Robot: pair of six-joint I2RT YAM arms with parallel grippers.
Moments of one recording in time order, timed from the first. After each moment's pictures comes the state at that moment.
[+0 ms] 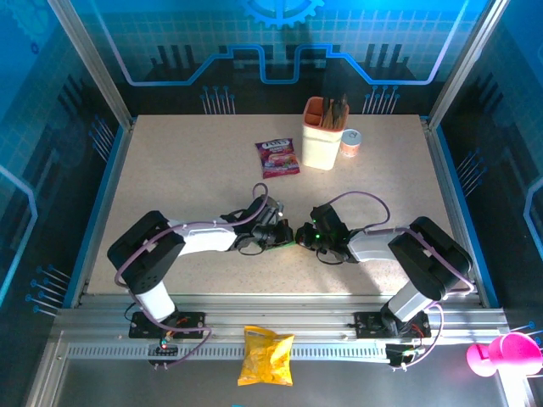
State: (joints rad) left arm -0.76 1.71 0.83 0.05 0.30 -1.00; right arm 0.65 1.60 0.54 0.23 -0.13 0.99
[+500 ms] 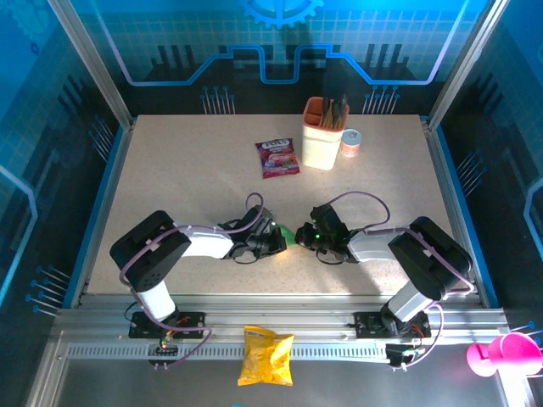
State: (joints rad) left arm -0.74 1.72 0.69 0.17 0.28 -1.04; right arm 0.65 1.60 0.54 0.23 -0.13 0.99
